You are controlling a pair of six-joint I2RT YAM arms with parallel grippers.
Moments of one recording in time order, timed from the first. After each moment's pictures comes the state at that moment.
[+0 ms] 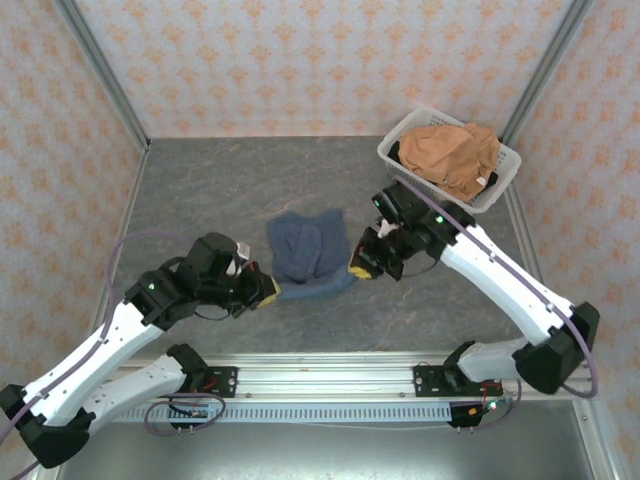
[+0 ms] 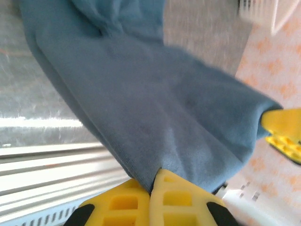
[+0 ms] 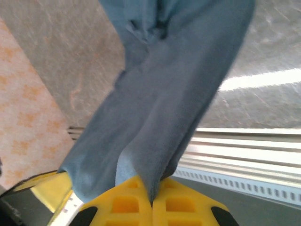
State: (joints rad) left arm -0.61 0.85 0.92 -0.91 0.31 -1.26; right arm 0.65 1.35 1.36 -1.13 -0.48 1.14
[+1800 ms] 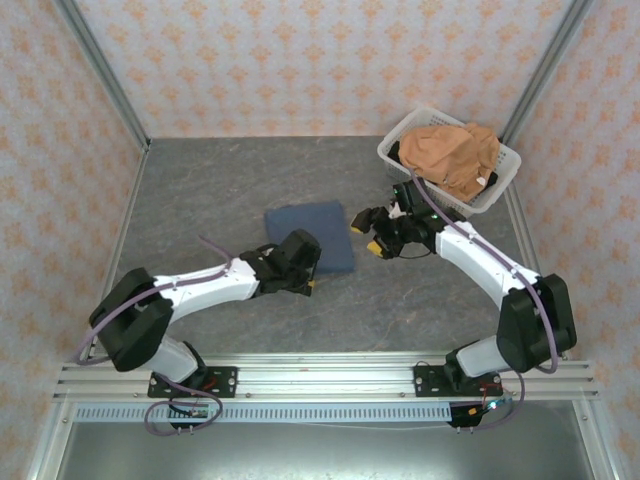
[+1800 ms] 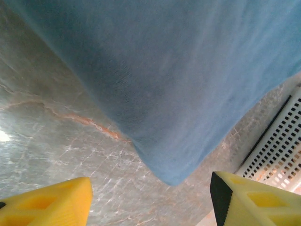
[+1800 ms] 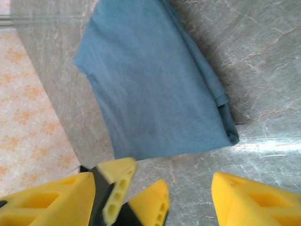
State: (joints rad) left arm -0.79 1.52 0.85 -0.27 -0.11 -2.06; right arm 0.40 1.42 1.03 -0.54 -0.49 1.05
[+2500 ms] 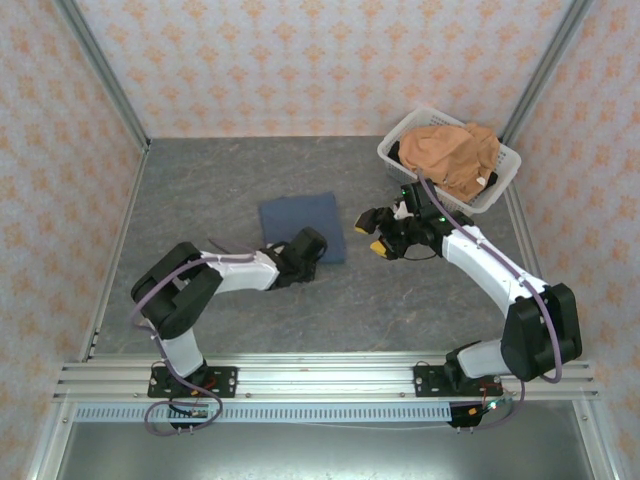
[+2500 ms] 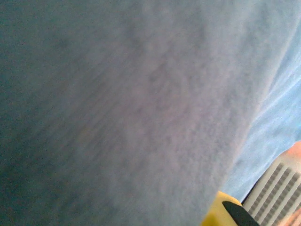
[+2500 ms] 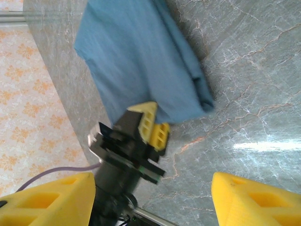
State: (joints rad) left arm -0.69 1.76 0.87 -0.04 -0.29 -2.10; right arm 0.37 1.38 1.00 -0.54 -0.53 1.03
